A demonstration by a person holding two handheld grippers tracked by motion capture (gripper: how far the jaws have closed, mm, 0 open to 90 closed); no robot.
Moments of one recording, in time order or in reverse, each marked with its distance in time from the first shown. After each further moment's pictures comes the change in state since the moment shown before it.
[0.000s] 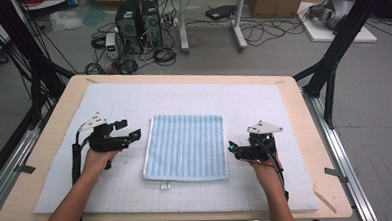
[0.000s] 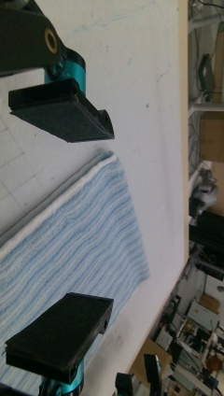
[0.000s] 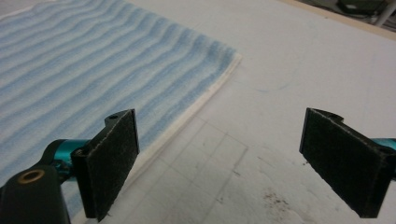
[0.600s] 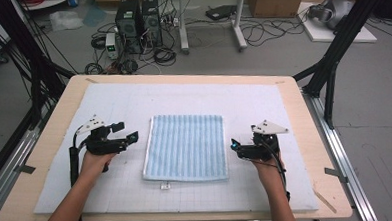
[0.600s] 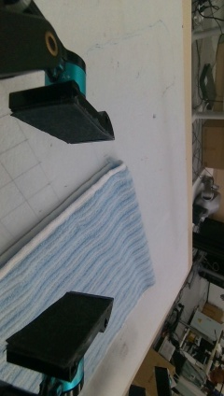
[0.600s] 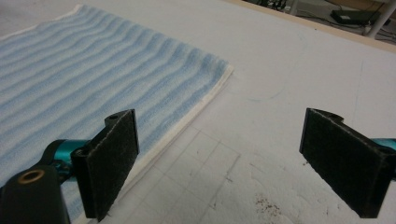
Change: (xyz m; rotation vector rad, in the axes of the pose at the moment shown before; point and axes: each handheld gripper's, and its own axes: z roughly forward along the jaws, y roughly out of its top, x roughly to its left) left arm 0.000 -0.005 -0.006 0.025 0.034 0.002; right arm -0.005 -0.001 -0.005 -0.052 0.000 0.027
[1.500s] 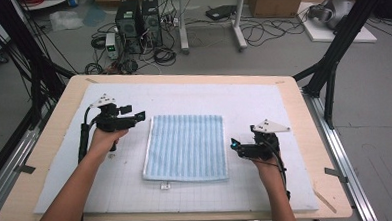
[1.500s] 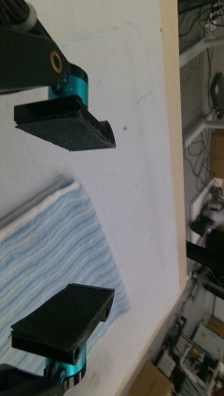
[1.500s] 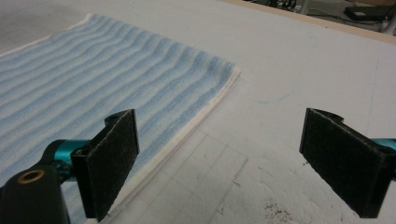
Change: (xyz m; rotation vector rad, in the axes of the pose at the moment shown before) left arm 0.018 0.045 0.052 0.064 0.051 -0.025; right arm -0.005 -0.001 0.002 -0.013 0.046 0.039
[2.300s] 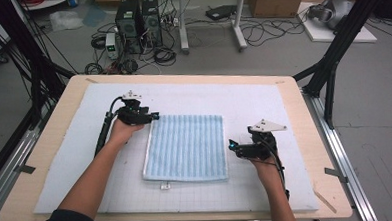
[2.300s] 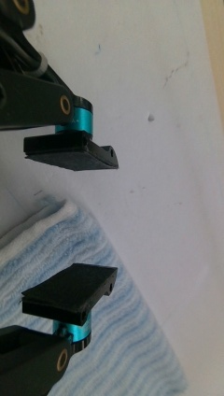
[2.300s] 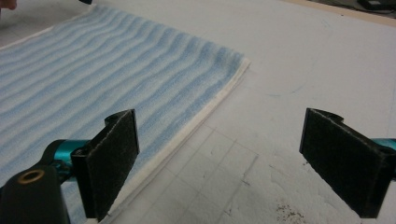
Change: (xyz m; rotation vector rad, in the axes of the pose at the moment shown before) left arm 0.004 -0.006 0.074 0.239 0.053 0.107; right arm -0.001 -0.002 0.009 0.033 0.031 0.007
